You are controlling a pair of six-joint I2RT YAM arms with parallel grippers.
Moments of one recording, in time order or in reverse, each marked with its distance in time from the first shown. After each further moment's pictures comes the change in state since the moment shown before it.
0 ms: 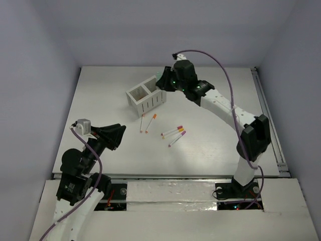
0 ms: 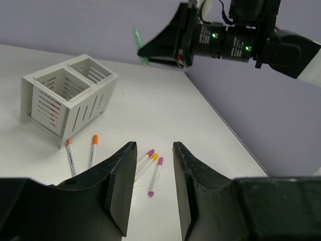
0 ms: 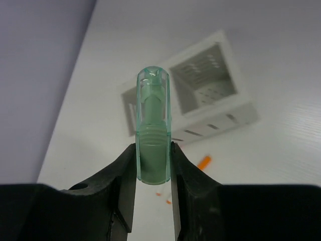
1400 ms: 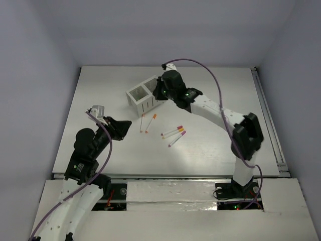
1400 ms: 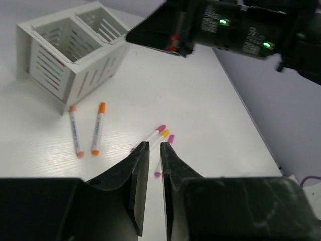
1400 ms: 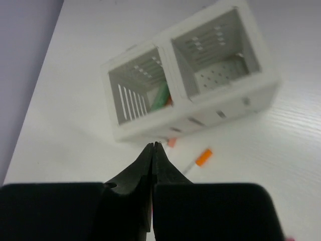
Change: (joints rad) left arm 0.024 0.236 0.000 0.014 0.013 -0.031; right arm 0.132 0.224 0.147 0.023 0.051 -0.010
